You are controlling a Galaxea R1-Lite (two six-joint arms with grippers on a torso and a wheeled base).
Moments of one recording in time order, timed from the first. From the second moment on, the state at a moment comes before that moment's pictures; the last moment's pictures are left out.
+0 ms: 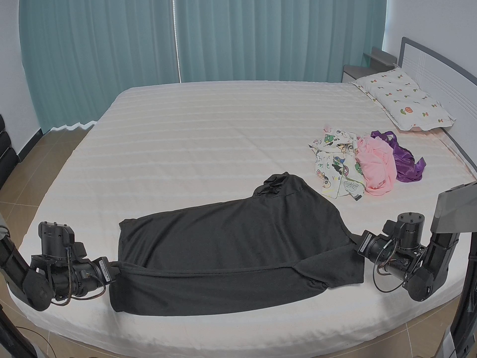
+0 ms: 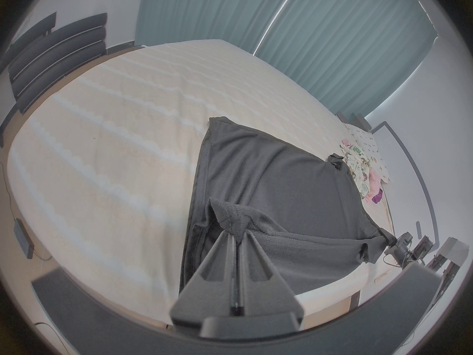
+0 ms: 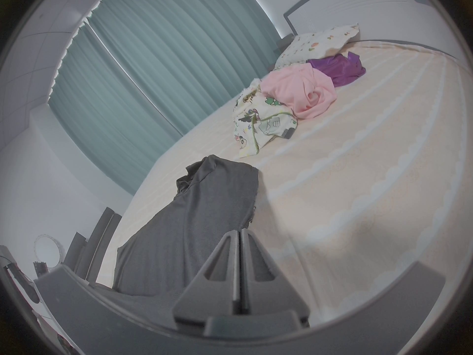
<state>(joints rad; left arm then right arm) -0.01 1.79 -0.23 -0.80 -0.19 -0.48 0.21 2.19 -0.34 -1.46 0.03 0.62</state>
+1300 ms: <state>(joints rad) -0.01 1.39 -0.17 -0.38 -0.23 -0.49 0.19 2.16 -0.17 -1.55 0.12 0.55</state>
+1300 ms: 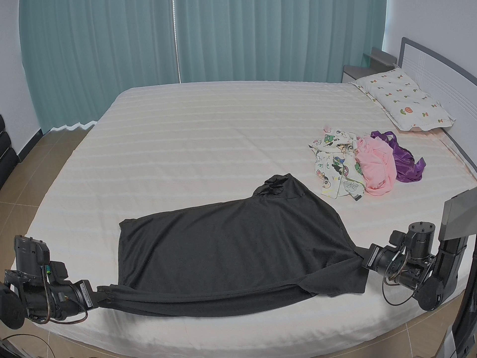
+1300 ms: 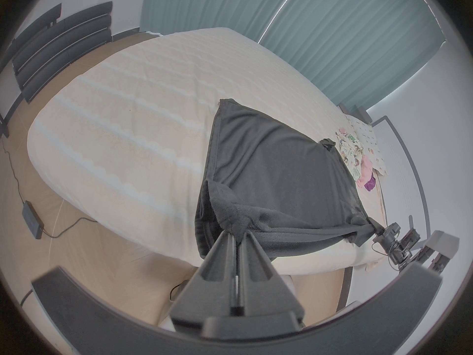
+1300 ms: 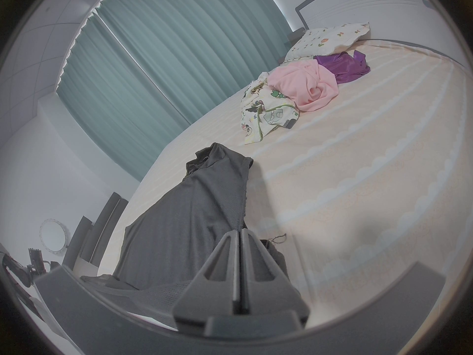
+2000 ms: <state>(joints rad) 0.03 1.77 -0.29 -0.76 -0.18 -0.66 0.19 2.30 -0.36 -1.54 0.11 0.55</state>
